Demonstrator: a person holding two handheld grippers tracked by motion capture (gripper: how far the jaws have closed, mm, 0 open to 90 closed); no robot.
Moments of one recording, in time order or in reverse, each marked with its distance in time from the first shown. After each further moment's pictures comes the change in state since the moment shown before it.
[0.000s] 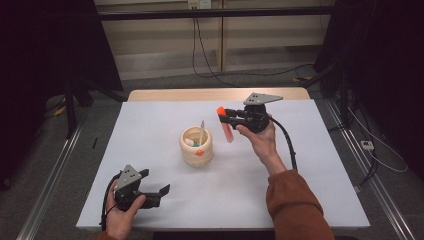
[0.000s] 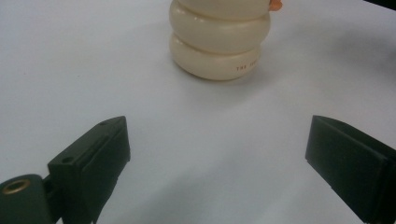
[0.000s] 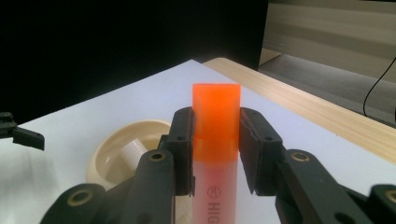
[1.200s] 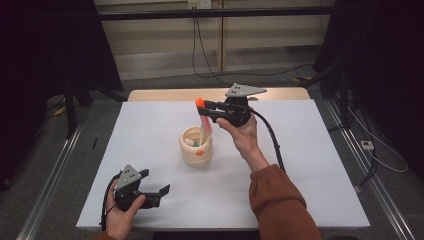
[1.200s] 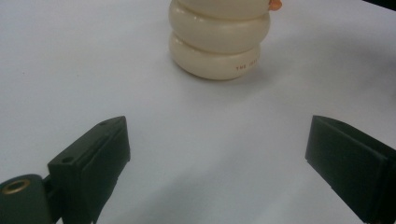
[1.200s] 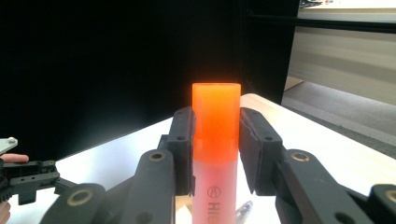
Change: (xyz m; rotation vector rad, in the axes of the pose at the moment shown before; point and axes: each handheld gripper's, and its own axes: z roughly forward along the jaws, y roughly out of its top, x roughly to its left) left arm 0.000 0.000 0.000 -0.003 -0.004 0.004; right arm 0.036 0.036 0.029 -0.097 0.089 -0.008
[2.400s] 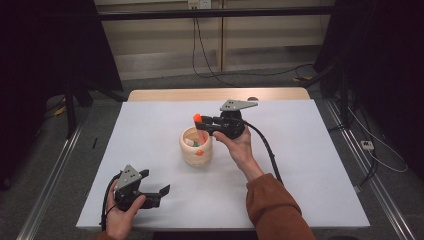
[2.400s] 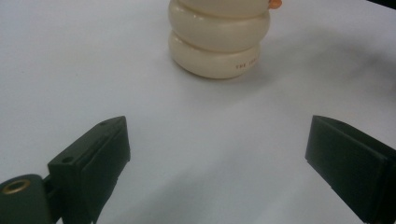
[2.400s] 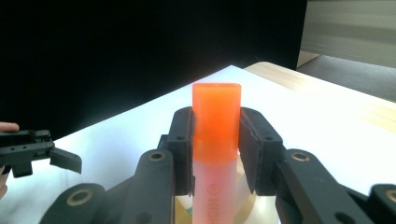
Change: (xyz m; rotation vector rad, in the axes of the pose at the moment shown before) left arm 0.000 0.000 0.000 0.006 -0.001 0.001; right arm -0.003 -0.046 0.018 0.064 0.031 0.059
